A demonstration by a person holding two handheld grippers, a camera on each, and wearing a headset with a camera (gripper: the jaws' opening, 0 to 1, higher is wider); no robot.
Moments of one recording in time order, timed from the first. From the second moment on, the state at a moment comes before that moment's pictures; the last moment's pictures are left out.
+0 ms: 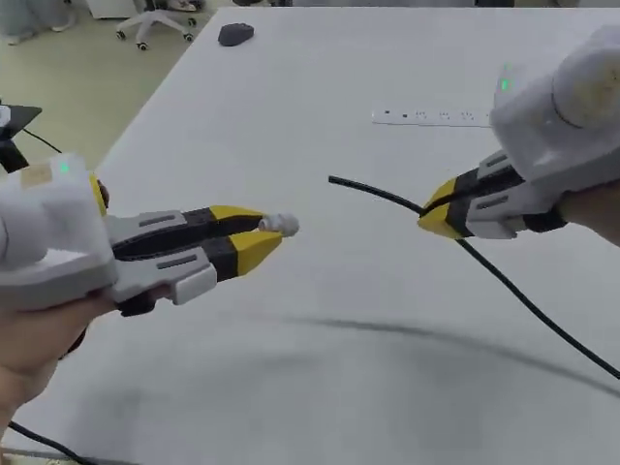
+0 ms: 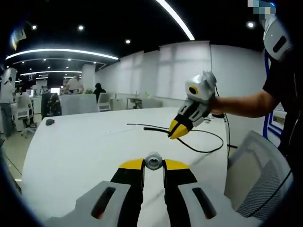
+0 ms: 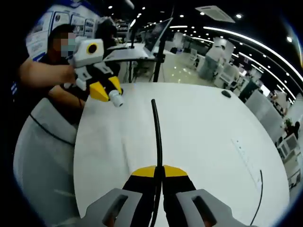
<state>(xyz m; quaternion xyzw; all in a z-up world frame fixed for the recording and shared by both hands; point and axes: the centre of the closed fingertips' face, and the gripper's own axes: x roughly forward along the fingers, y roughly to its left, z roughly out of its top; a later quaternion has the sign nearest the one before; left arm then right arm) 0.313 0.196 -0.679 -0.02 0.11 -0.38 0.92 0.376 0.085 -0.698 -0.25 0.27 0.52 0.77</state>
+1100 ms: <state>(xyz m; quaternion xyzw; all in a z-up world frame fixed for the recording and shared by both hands) 0.412 0.276 -0.796 0.02 0.14 -0.16 0.98 0.462 0.250 -0.802 -0.20 0.30 0.49 0.79</state>
